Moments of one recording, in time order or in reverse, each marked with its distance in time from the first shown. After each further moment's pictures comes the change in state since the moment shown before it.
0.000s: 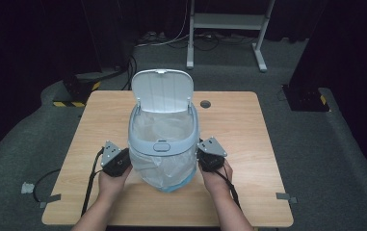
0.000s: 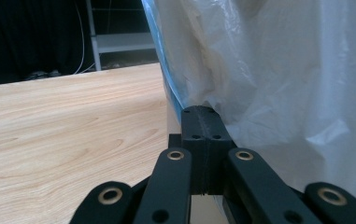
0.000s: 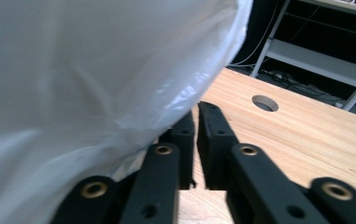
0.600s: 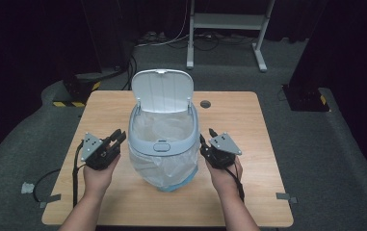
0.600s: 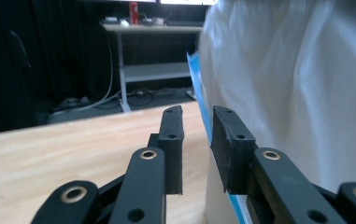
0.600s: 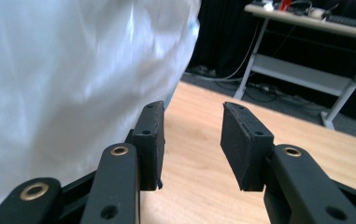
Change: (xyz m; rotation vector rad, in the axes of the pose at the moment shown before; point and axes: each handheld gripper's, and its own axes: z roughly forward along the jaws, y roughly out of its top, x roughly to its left) left arm 0.022 0.048 -0.033 -0.127 0.085 -0.005; right arm -0.022 0.022 -0.027 -0.083 -0.042 0.038
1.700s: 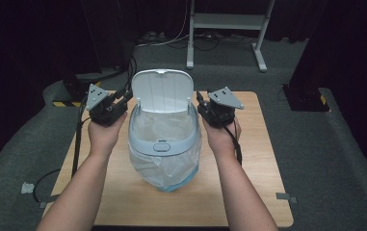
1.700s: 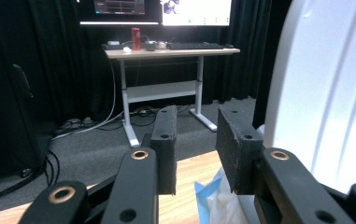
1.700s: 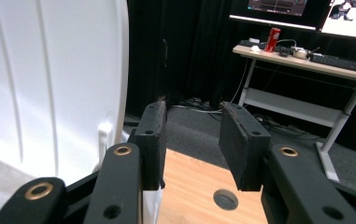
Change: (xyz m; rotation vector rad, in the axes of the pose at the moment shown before) left arm 0.003 0.106 0.070 -0.016 0.007 0.013; right arm -0.025 0.108 0.040 -0.094 -0.013 0.023
